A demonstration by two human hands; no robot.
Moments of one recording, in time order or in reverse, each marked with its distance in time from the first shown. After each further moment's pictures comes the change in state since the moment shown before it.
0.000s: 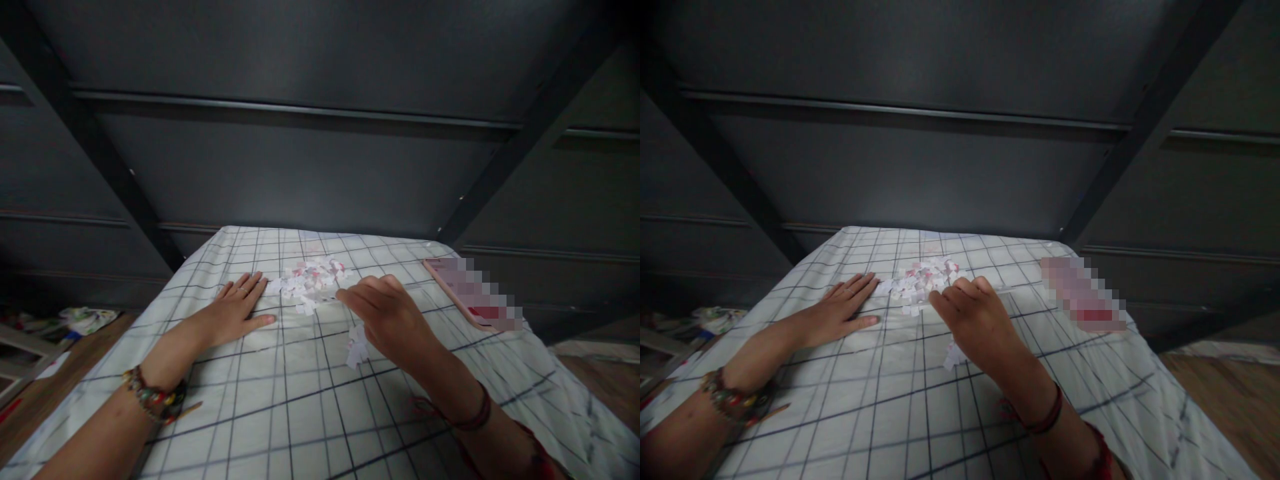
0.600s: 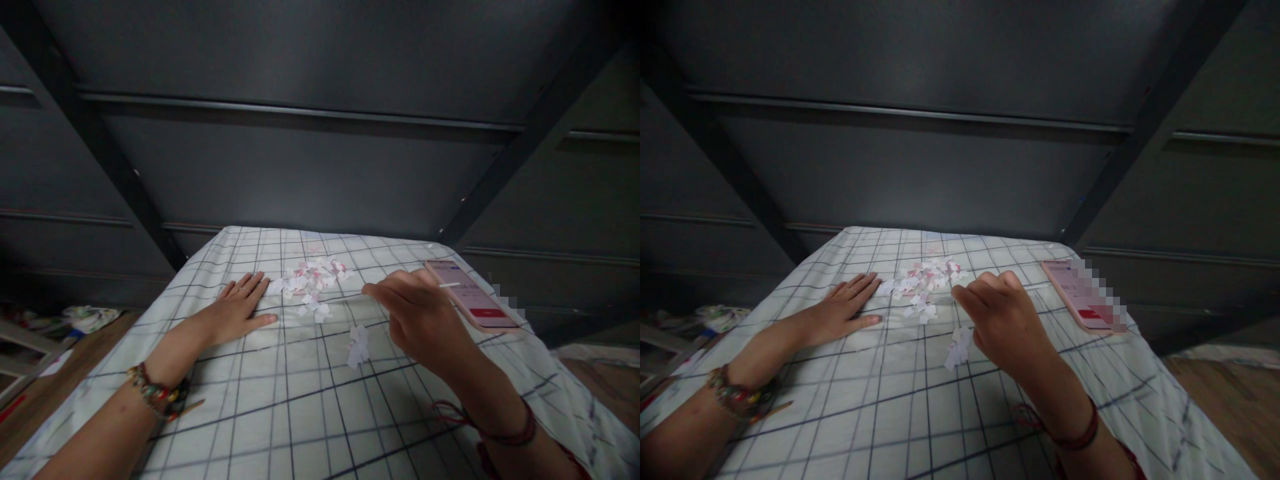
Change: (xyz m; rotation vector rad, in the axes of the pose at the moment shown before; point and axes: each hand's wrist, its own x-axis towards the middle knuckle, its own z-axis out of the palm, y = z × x) left_hand 0.002 -0.002 0.002 -0.012 0.008 0.006; right_hand -0.004 0.010 -0.024 -0.025 0.031 0.045
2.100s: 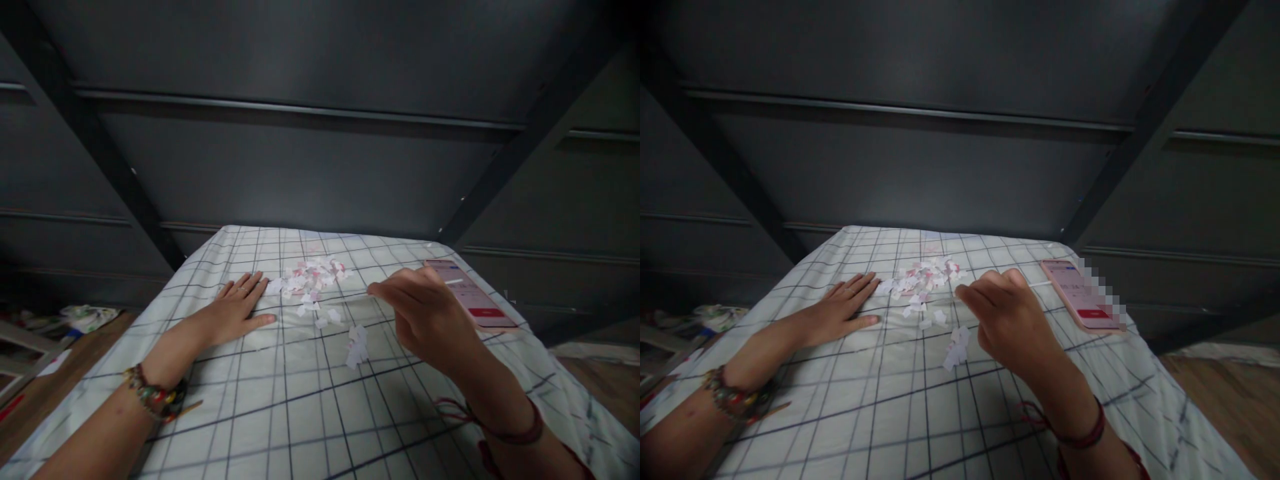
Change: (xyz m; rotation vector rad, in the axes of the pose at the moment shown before) left_hand 0.001 -0.008 0.007 -0.048 0.082 0.063; right_hand -0.002 0.005 -0.004 0.025 0.037 -0.013
